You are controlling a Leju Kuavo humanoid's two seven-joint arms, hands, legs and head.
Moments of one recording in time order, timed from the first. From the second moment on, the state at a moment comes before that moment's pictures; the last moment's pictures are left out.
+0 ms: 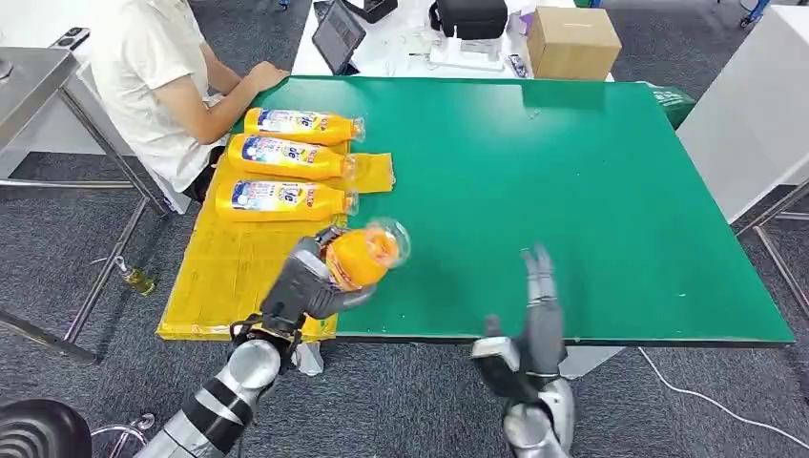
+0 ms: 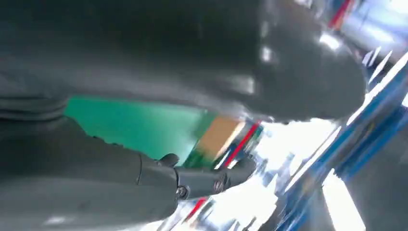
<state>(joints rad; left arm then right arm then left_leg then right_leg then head) -0.39 -0.02 -0.61 -1.22 -0.25 0.33 -0.19 -0.01 0.13 0.10 -1.31 0.53 -0.70 -0.70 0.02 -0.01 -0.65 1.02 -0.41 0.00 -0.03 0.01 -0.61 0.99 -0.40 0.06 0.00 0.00</state>
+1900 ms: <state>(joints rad) -0.74 -0.12 -0.58 -0.49 -0.83 0.12 0.11 -0.03 0.13 0.14 -1.18 0.31 -0.70 -0.70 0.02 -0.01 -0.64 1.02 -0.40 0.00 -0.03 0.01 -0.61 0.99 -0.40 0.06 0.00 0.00</state>
